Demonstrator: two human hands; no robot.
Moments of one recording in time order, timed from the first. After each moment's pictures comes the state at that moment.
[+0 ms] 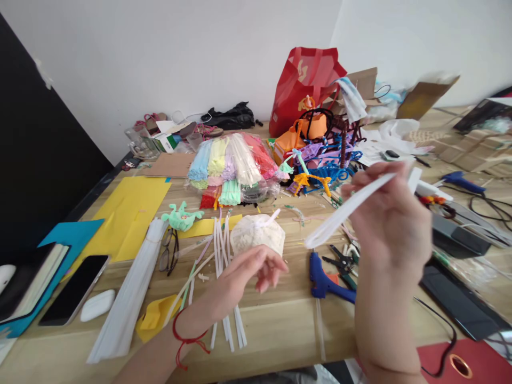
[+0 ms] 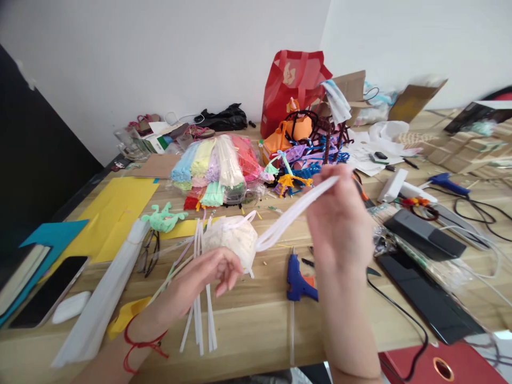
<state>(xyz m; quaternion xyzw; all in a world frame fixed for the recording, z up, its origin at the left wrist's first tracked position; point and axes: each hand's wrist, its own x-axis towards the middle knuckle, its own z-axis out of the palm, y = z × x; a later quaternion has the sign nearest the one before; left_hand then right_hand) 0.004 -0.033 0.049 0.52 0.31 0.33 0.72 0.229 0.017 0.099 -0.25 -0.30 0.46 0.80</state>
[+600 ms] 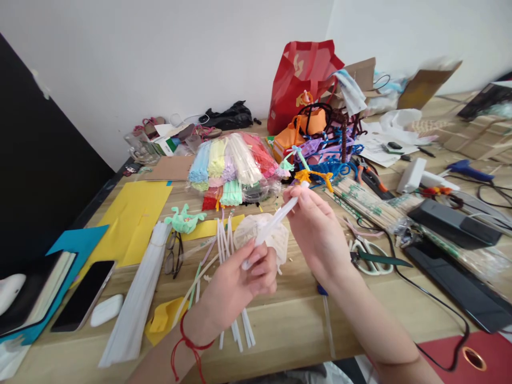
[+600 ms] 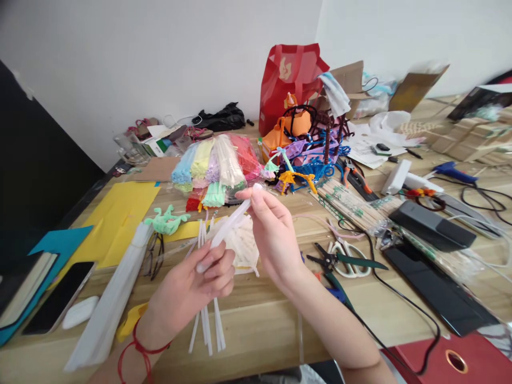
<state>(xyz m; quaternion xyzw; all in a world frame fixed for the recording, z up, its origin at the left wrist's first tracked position) 0.006 -0.032 0.061 0.22 0.20 0.37 0.88 0.153 0.009 0.068 -0.28 -0.35 0.56 0.69</state>
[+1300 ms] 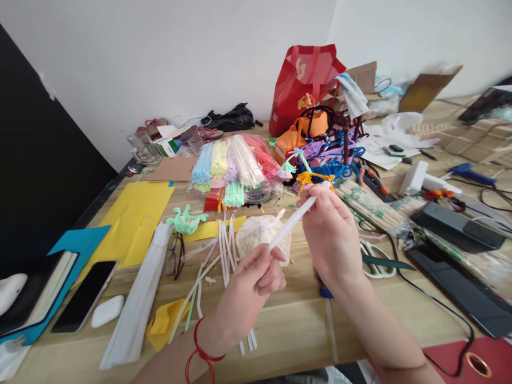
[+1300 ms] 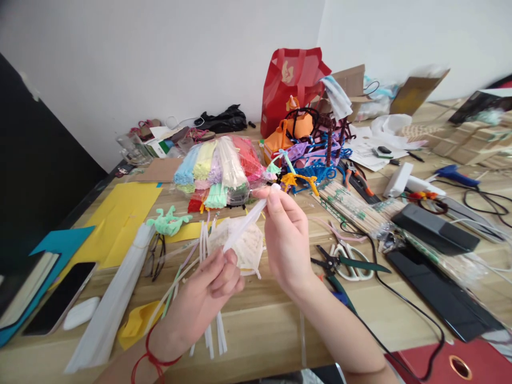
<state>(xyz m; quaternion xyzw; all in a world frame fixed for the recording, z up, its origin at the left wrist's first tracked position) 0.021 -0.045 0.048 0.29 0.27 0.45 0.80 0.156 0.006 0.072 -0.31 -0.35 0.48 0.74</state>
